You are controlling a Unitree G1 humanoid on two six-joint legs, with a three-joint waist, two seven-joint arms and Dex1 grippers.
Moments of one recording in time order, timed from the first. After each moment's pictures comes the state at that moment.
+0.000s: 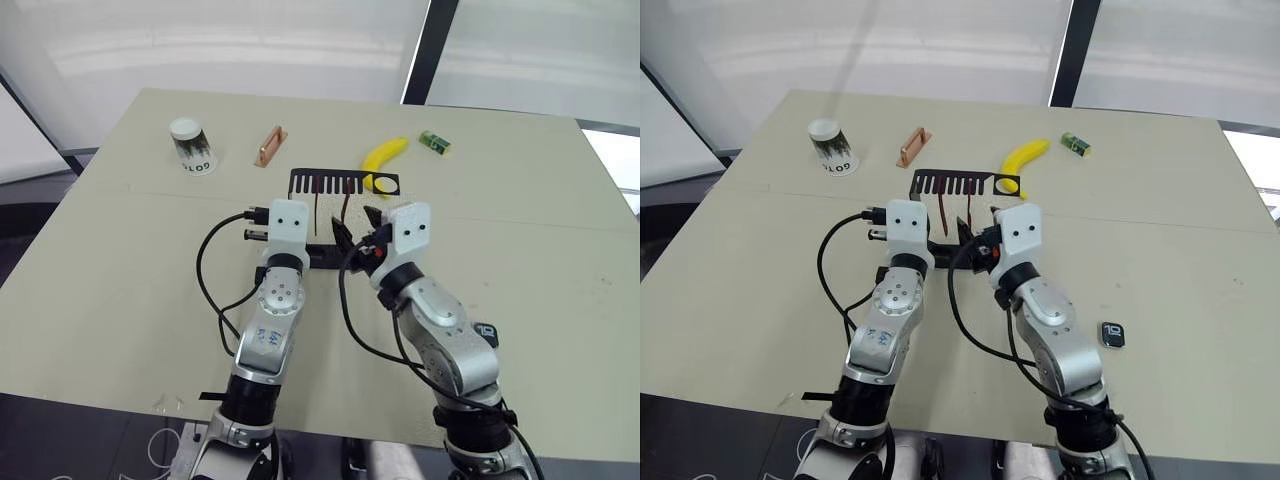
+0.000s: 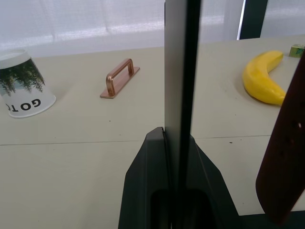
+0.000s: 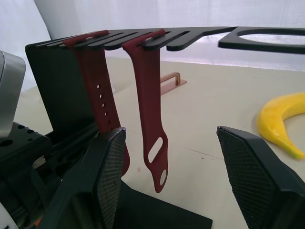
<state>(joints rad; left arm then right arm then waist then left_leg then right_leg) -0.45 -0.13 -0.15 -0.14 0.19 0.48 0.33 -0.35 -0.04 0.17 -0.38 0.19 0.50 0.12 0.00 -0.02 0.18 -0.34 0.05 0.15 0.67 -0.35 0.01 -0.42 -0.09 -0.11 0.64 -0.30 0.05</state>
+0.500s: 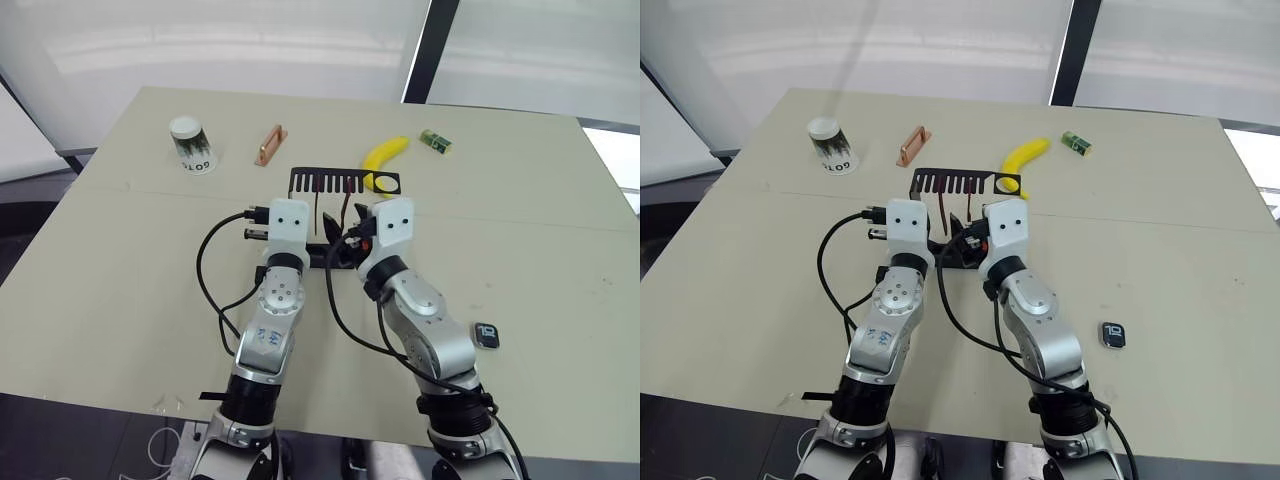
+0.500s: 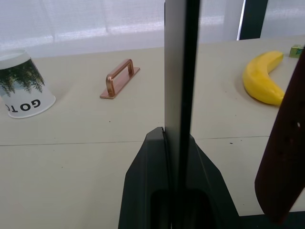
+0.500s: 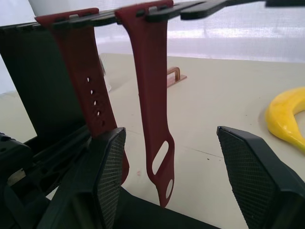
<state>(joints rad) -0.45 -0.13 -0.15 -0.14 0.19 0.48 0.33 -0.41 0.02 0.16 -0.27 0.13 0.45 0.11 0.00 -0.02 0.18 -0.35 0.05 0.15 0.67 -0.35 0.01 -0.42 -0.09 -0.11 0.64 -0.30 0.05</state>
